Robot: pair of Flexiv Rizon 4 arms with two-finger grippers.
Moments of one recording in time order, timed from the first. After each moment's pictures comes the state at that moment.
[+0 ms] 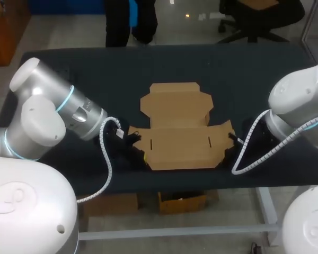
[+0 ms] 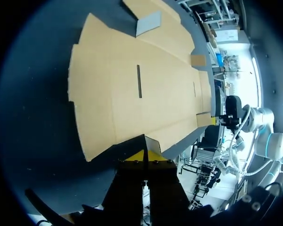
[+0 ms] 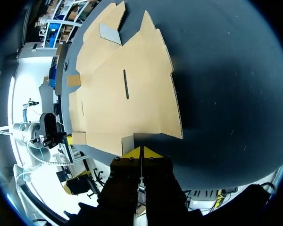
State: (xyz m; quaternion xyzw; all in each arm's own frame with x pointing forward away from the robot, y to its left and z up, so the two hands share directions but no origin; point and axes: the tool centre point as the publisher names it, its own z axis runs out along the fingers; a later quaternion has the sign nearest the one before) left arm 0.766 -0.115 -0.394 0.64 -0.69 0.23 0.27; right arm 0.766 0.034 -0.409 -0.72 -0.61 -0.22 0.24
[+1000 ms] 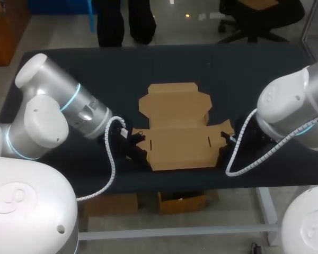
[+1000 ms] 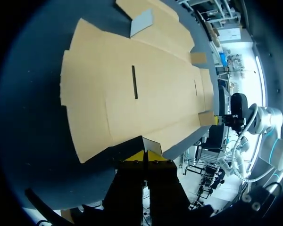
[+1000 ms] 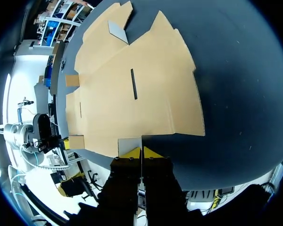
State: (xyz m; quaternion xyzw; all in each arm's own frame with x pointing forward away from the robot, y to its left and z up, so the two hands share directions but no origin) left arm 0.764 -0.122 -0.390 0.64 -0.69 0.21 0.26; right arm 0.771 0.047 -0.407 -0.73 -0.62 -0.21 0.21
